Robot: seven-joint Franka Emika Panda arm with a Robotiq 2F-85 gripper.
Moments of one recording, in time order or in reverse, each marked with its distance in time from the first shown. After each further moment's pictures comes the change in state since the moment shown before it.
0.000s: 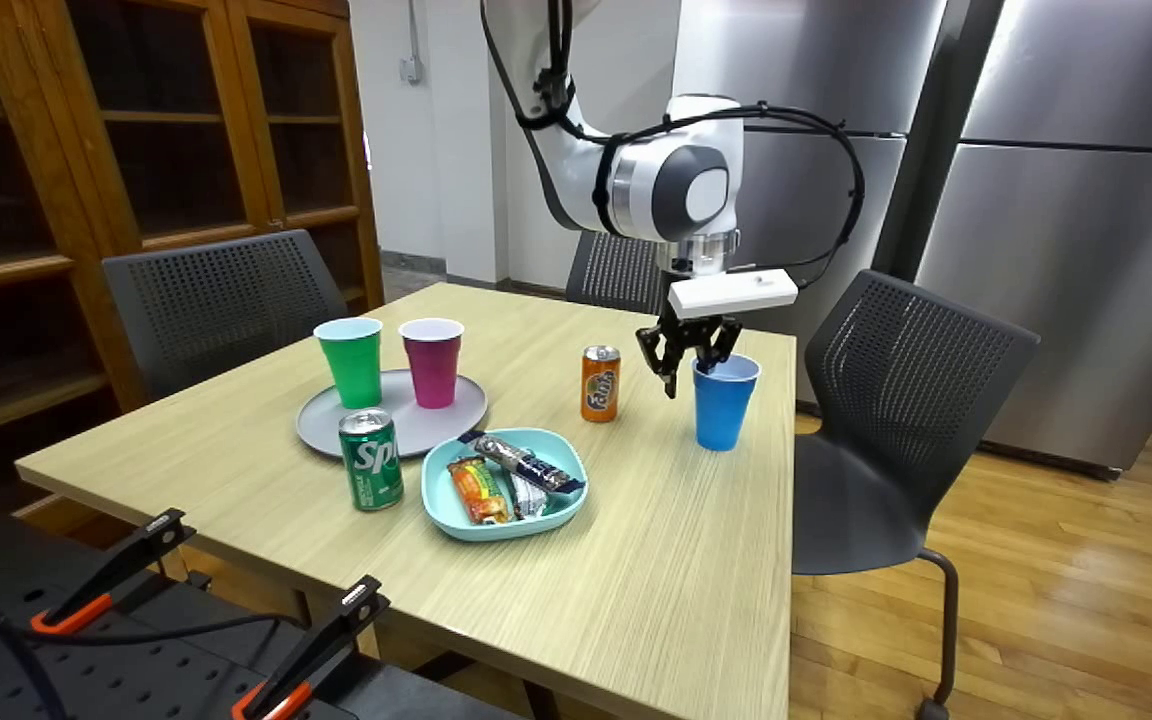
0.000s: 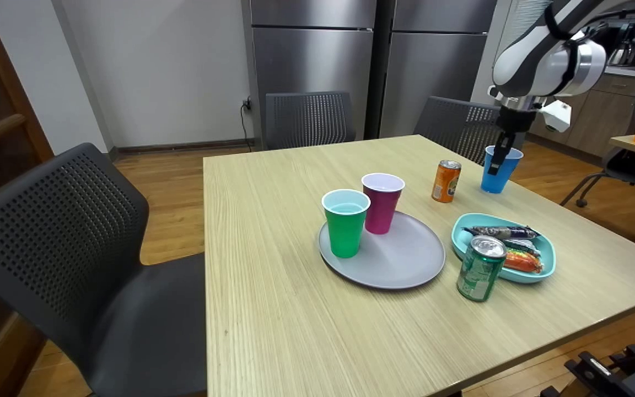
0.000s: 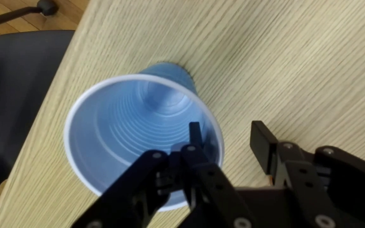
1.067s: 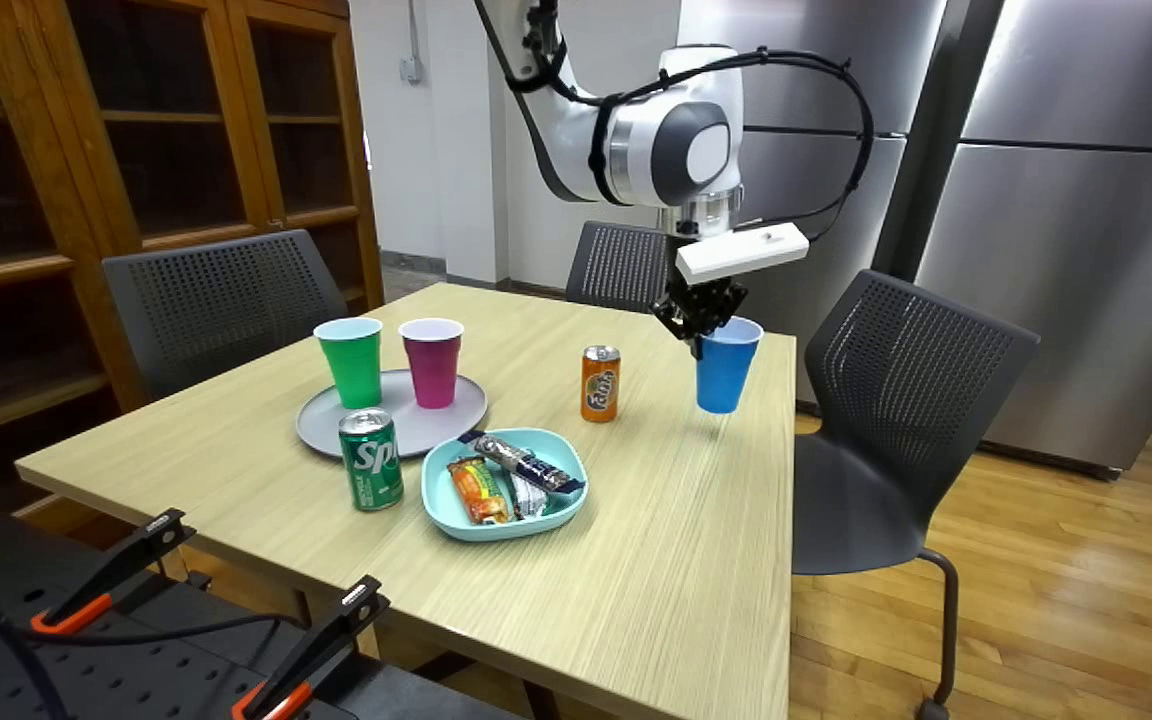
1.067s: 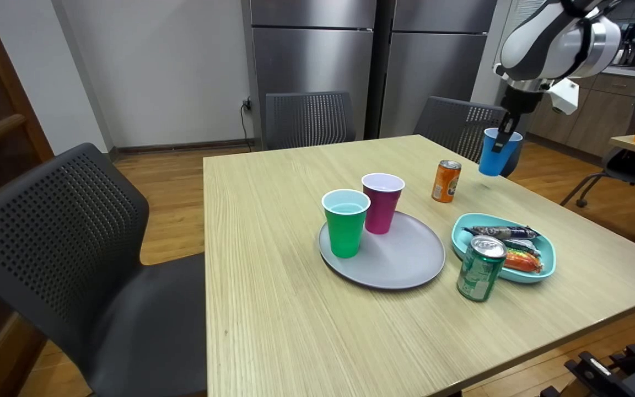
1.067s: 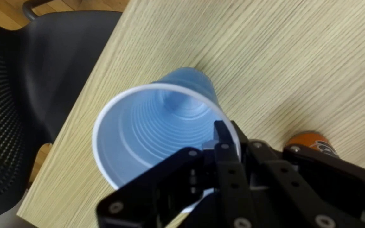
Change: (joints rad) arm 0.001 -0.094 -0.001 -0.065 -0.027 0.085 -0.013
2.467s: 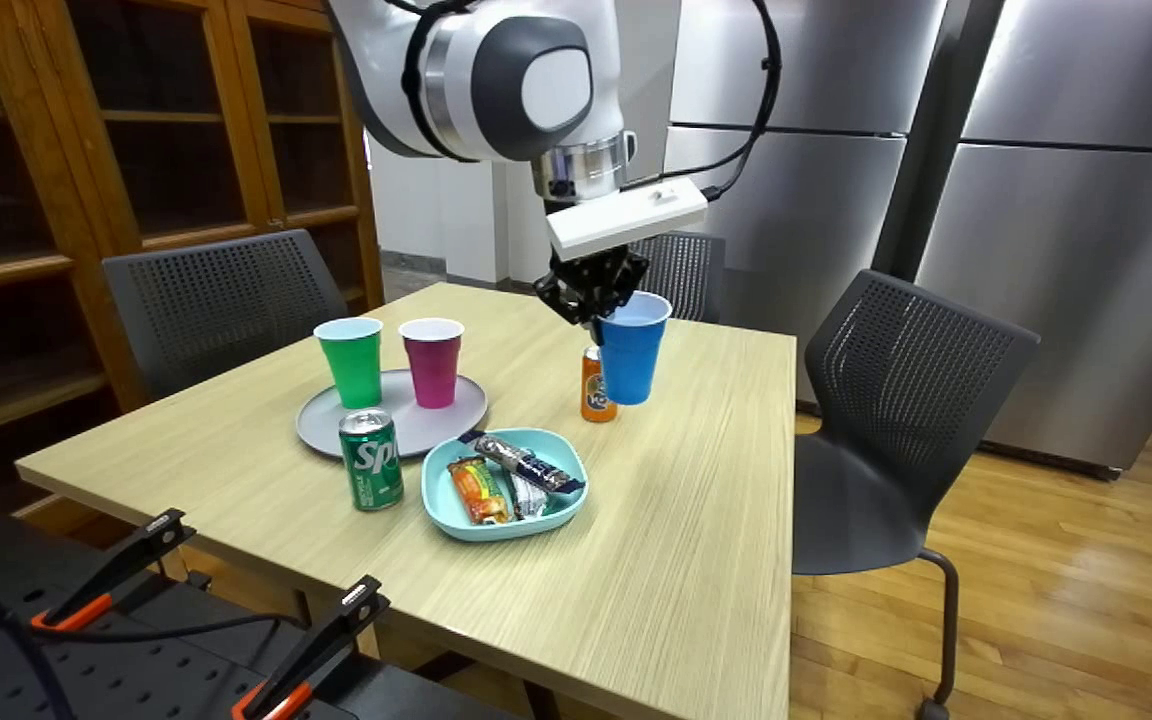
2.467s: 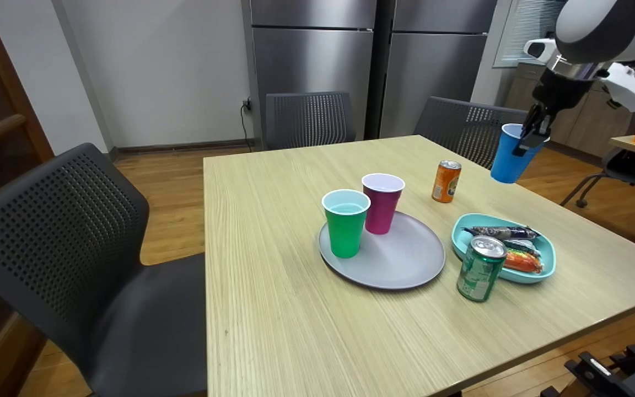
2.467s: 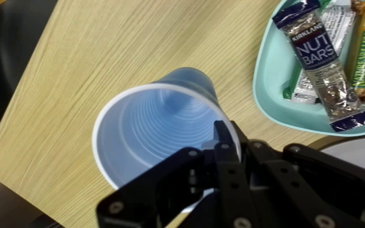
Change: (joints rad) arm 0.044 -0.467 0.030 -0.671 0.033 0.258 -0.058
